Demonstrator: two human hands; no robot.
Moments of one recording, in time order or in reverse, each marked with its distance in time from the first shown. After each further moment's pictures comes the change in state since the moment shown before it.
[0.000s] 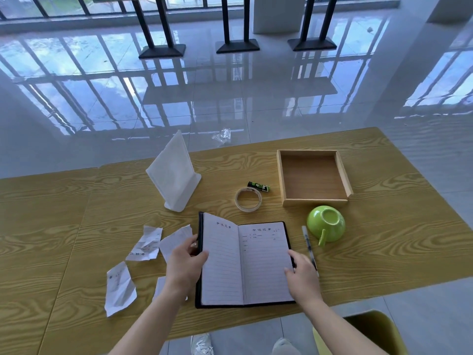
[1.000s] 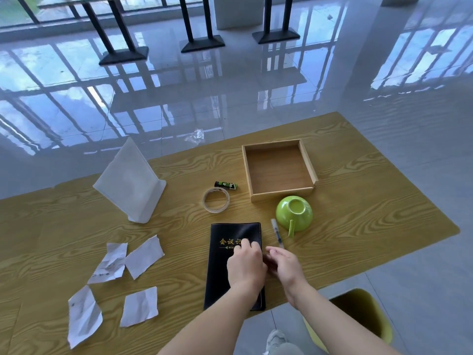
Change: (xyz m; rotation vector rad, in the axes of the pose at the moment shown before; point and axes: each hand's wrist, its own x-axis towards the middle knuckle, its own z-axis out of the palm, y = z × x) left_hand -0.026 0.023 0.204 1.010 -0.163 0.449; right_hand 0.013 0.019 -0.026 0.787 -0.097 0.368
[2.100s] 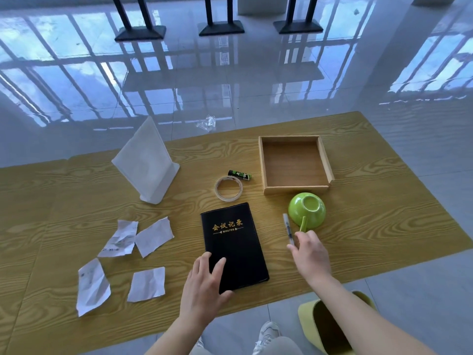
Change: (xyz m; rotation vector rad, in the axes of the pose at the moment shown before) left_hand -0.075 -0.131 0.018 -0.003 0.073 0.064; right_hand 0.021 -0.013 -0.031 -1.181 0.233 -0.482
